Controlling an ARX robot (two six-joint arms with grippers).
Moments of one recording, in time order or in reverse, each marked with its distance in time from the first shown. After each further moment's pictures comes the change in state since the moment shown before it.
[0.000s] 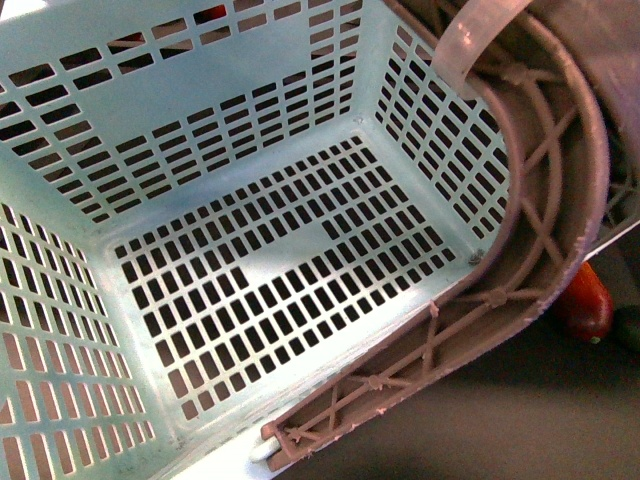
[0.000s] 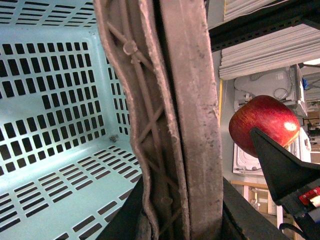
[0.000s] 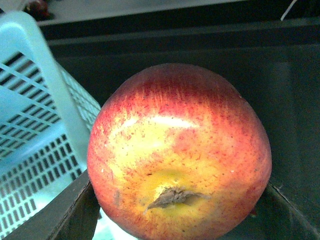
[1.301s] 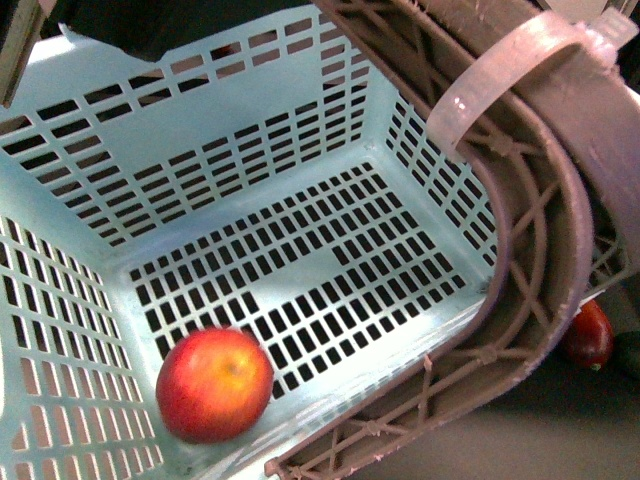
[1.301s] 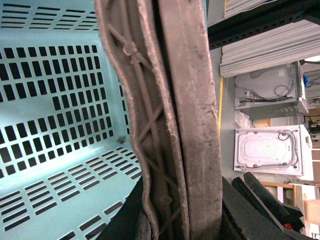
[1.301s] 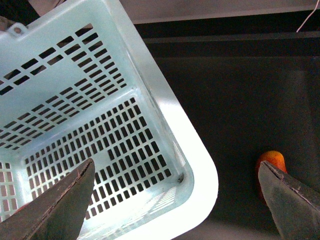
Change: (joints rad) left arm 0.001 0.000 0.000 -0.002 0.006 0.003; right arm 0.149 -0.274 -0.251 0.021 0.172 0.026
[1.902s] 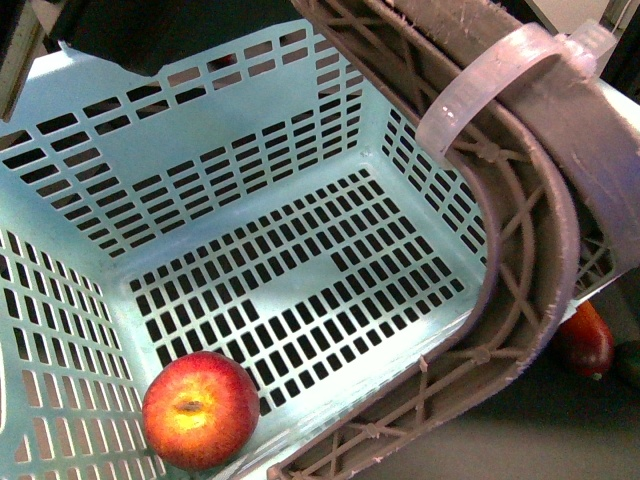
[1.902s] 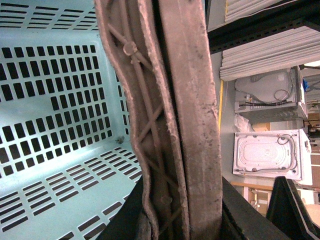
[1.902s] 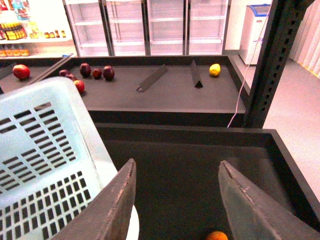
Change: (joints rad) left arm 0.001 0.000 0.000 0.000 -0.008 -0.004; right arm -0.079 -0.148 -0.312 0.570 0.135 -0.199
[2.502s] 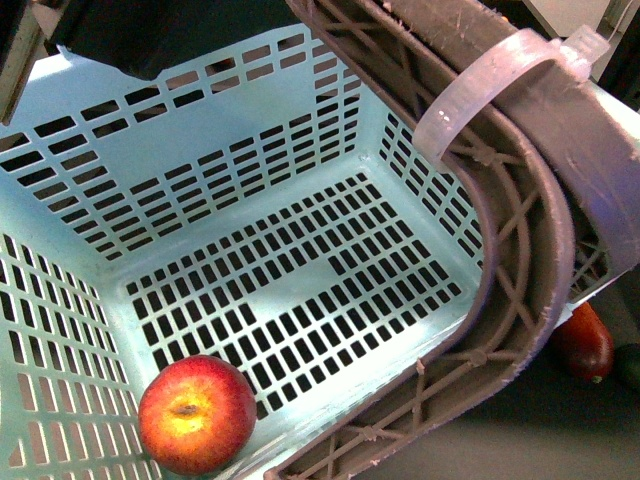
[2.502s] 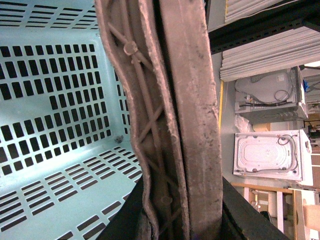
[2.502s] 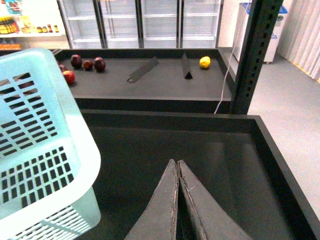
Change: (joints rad) left arm 0.000 0.000 0.000 0.000 0.000 0.000; right arm -0.208 -0.297 -0.169 -0.132 -0.201 -0.021
